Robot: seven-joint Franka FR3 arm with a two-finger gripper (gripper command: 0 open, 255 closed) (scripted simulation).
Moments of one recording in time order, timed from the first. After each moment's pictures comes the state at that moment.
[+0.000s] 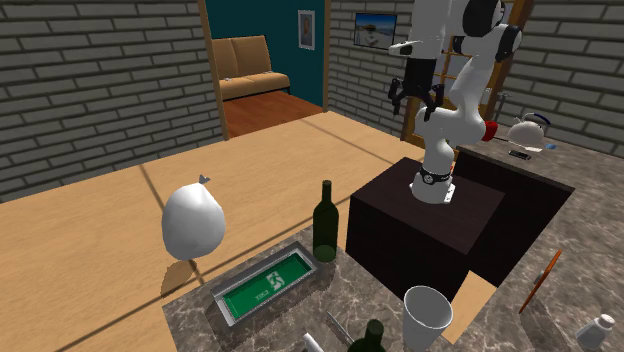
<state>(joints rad) 0.00 -0.78 -0.05 -2.33 0.02 1.64 -0.06</state>
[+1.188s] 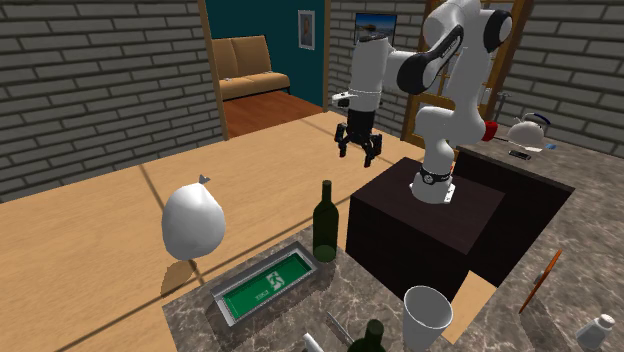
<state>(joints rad) -0.03 -0.32 -0.18 -2.30 -0.01 2.10 -0.18</state>
